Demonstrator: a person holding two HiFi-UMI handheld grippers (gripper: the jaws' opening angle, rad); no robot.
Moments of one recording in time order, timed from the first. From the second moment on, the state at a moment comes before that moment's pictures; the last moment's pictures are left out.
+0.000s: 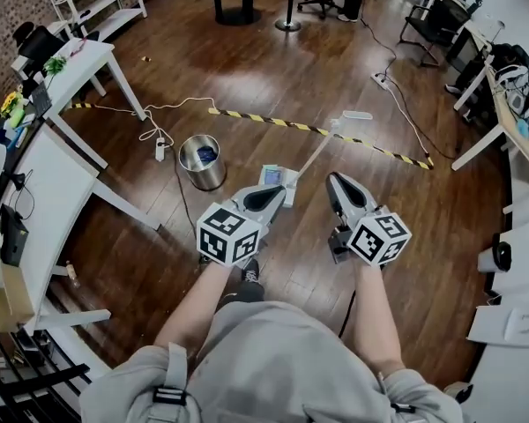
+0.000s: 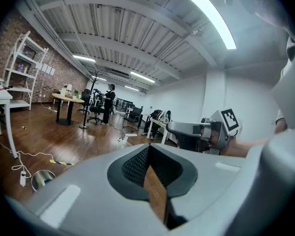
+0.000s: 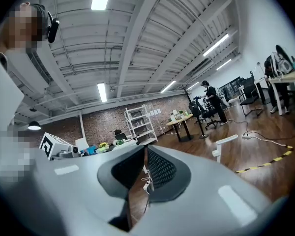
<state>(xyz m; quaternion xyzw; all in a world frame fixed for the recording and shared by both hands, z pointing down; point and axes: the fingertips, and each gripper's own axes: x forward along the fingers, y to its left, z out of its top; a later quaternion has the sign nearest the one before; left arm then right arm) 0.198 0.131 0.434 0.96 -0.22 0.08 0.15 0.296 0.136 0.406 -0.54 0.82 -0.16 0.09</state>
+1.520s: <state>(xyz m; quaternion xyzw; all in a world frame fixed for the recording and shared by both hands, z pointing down) 0.309 -0.155 0.557 0.94 -0.21 0.14 0.23 0.486 -0.200 0.664 -0.64 0.73 -0.23 -0.08</state>
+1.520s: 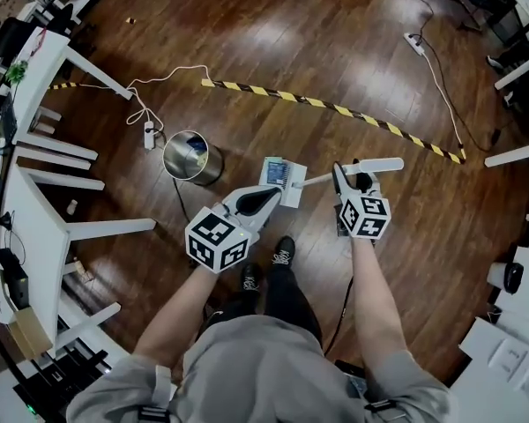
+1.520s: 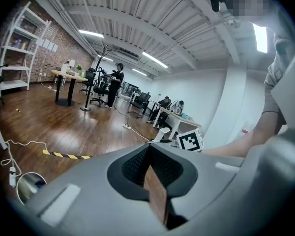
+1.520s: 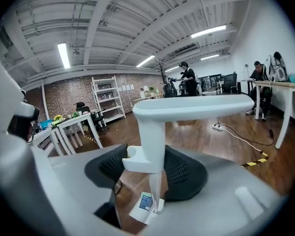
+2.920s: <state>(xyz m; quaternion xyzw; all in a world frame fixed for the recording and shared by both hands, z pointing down) 0.048 -0.229 0.469 0.90 -0.40 0.08 0.17 0.276 -0.332 0.340 -0.56 0.82 -0.10 -0.03</state>
